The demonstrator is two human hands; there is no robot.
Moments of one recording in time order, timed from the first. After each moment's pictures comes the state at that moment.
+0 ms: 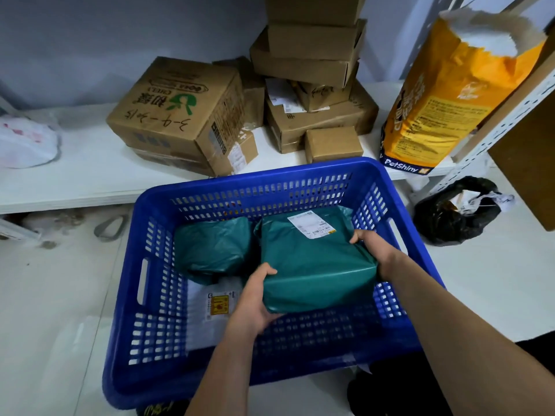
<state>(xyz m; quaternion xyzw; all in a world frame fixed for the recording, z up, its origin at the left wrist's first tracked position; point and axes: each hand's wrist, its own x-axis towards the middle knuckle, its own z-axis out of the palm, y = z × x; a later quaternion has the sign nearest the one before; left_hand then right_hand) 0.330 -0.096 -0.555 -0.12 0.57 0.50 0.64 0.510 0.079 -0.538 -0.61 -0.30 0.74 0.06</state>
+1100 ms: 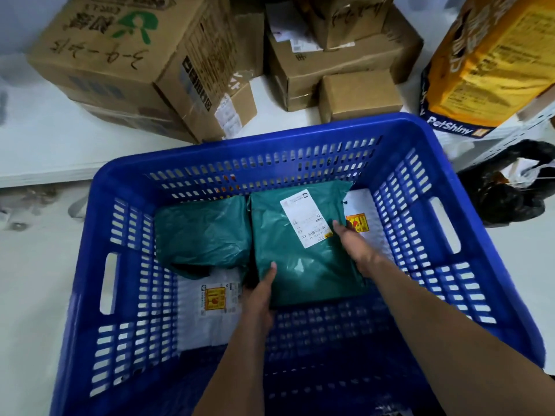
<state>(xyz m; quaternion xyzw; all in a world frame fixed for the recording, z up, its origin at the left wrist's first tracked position) 0.313 -0.083 -0.722 -0.20 0.65 0.49 0.54 0.452 0.095 -0.705 -0.60 -0.40 0.69 0.08</state>
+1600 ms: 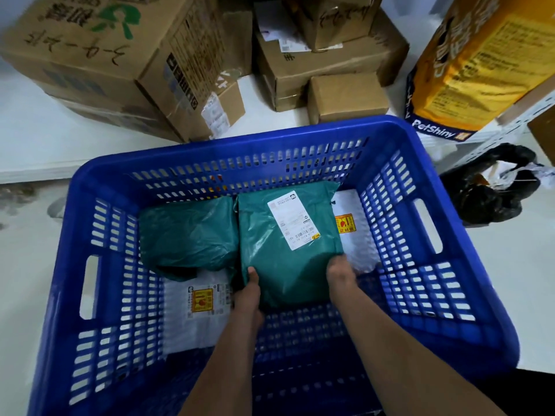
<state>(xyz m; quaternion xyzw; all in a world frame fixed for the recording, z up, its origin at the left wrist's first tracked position) 0.312 -0.088 -0.792 -0.23 0.65 0.51 0.51 0.455 0.038 -0.726 -0.70 -0.61 0.35 -0.12</state>
